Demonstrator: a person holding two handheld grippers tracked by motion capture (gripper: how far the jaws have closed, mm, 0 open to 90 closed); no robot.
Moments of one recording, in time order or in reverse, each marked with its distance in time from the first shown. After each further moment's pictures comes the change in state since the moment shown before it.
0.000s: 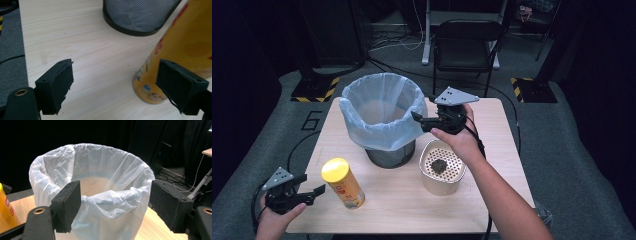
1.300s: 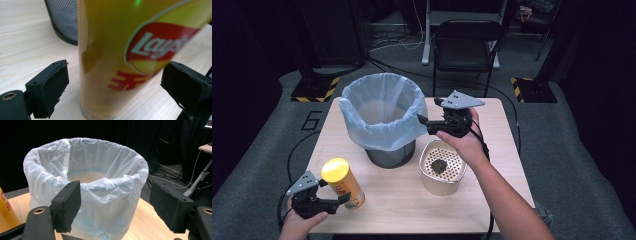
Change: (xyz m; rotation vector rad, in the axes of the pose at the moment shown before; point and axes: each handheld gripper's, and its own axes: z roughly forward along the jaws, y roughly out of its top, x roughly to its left) left arm -0.059 0.010 0.033 -0.035 -0.185 0.059; right arm -0.007 -0.014 -0.008 0.003 -0.019 0.018
